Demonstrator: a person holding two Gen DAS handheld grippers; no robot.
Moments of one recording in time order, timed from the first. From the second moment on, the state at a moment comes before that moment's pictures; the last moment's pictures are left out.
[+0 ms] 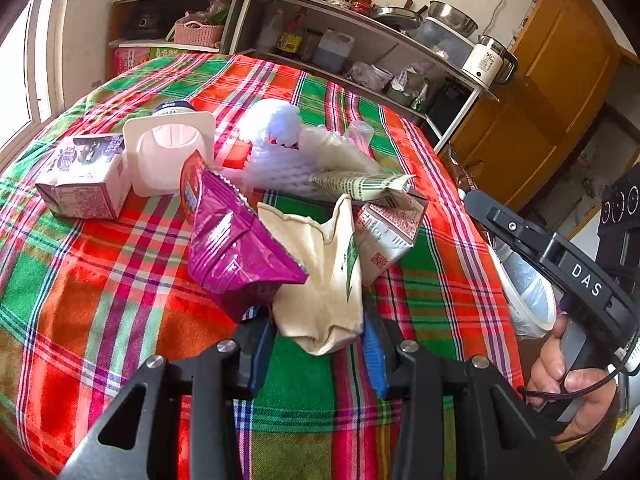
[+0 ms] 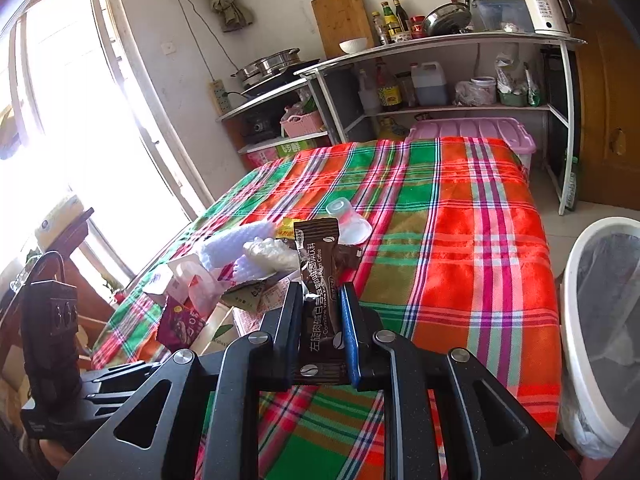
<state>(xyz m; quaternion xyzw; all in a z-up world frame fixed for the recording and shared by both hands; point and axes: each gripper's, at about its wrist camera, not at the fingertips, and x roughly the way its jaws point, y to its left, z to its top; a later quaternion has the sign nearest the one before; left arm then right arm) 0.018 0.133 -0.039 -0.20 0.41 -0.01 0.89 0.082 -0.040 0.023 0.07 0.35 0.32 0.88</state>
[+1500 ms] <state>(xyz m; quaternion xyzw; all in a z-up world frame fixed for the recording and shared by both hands) 0.000 0.078 -0.034 -0.18 0.43 -0.11 0.88 0.036 -0.109 0.024 0.14 0.34 0.28 0.89</state>
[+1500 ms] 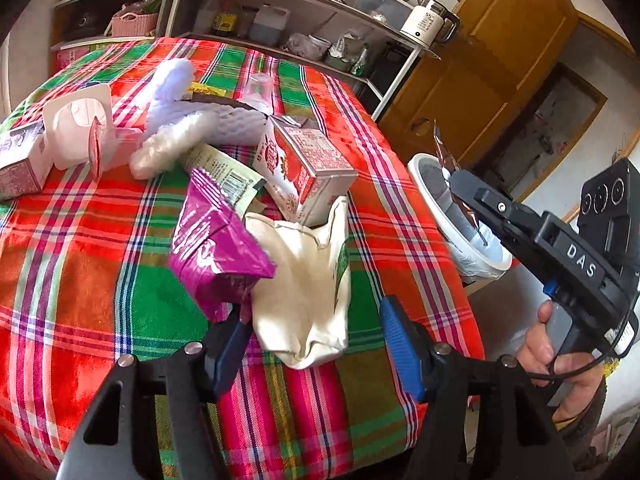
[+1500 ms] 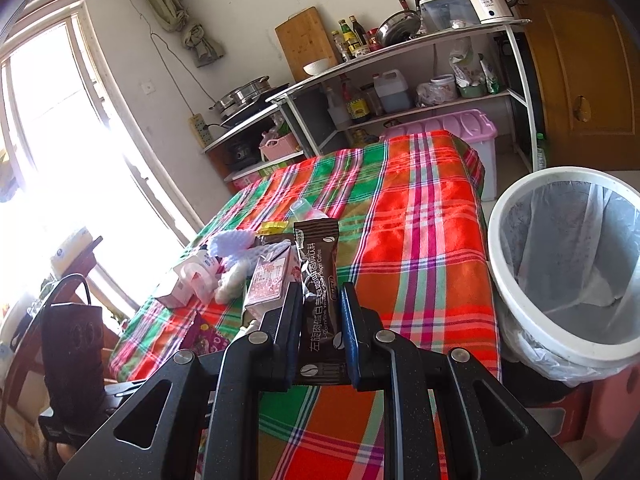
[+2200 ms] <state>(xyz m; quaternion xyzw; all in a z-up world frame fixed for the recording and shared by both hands) 0.013 0.031 -0.033 -0.09 0.43 -0.09 0.89 0.034 -0.130 0.024 0.16 0.34 0.27 0.89</state>
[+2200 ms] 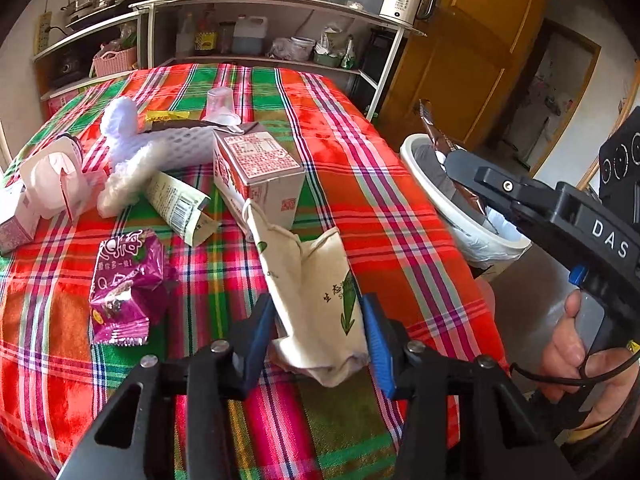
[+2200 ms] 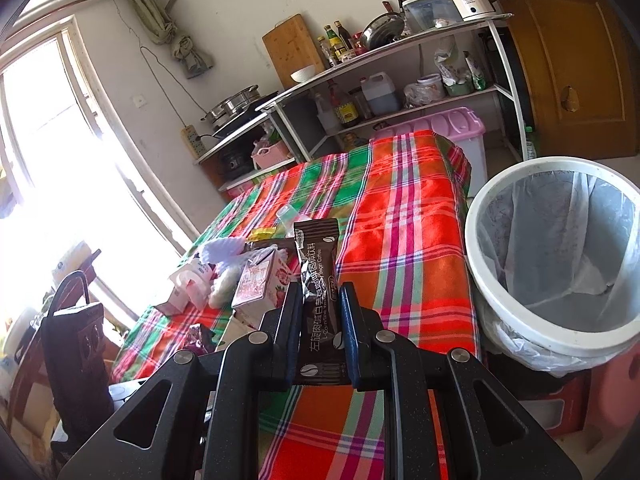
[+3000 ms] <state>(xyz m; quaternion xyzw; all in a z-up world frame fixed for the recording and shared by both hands) 0.069 -0.080 0.037 -0.05 0.37 -0.24 0.90 0.039 -0.248 0.051 0.17 0.30 0.13 0.93</state>
